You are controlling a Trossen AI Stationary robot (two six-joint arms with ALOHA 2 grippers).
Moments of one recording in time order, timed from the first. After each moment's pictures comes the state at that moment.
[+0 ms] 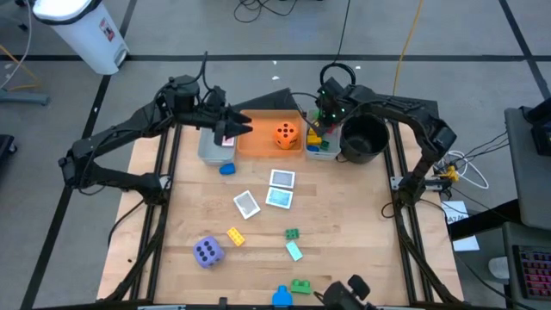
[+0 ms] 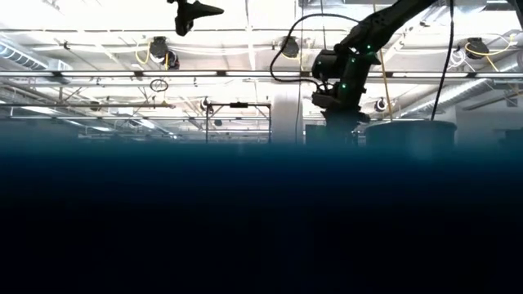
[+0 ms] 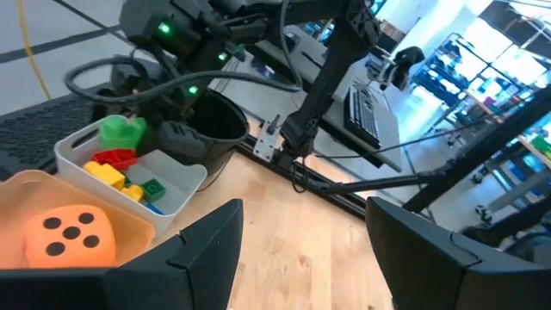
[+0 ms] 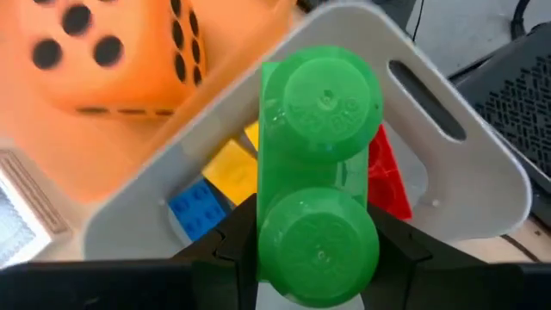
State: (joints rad) left arm 0.51 1.17 1.24 -0.33 0.50 -0.38; right arm -0.74 1.72 1.36 -0.79 -0.06 0.10
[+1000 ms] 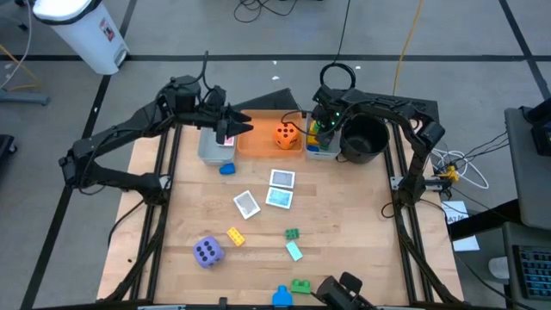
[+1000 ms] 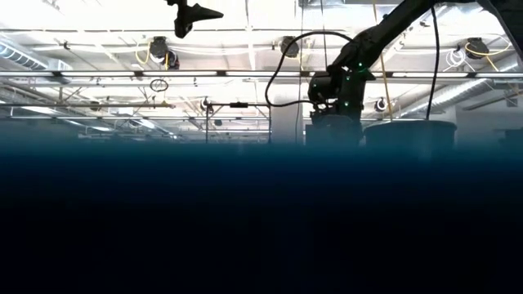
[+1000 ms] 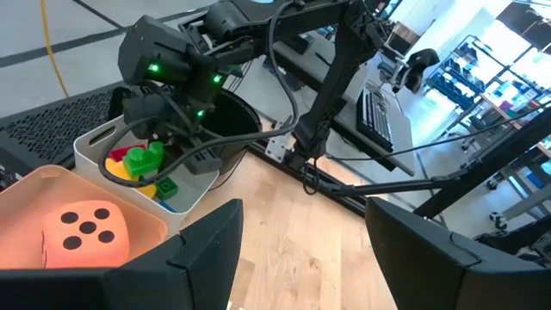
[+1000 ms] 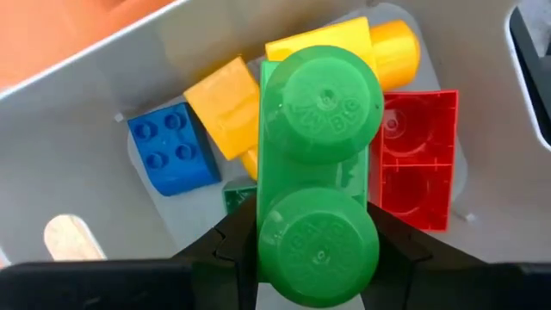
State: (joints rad) left arm 0.51 1.18 1.24 -0.34 0.47 -0.38; right arm -0.75 1.83 1.36 -0.86 -0.08 -0.20
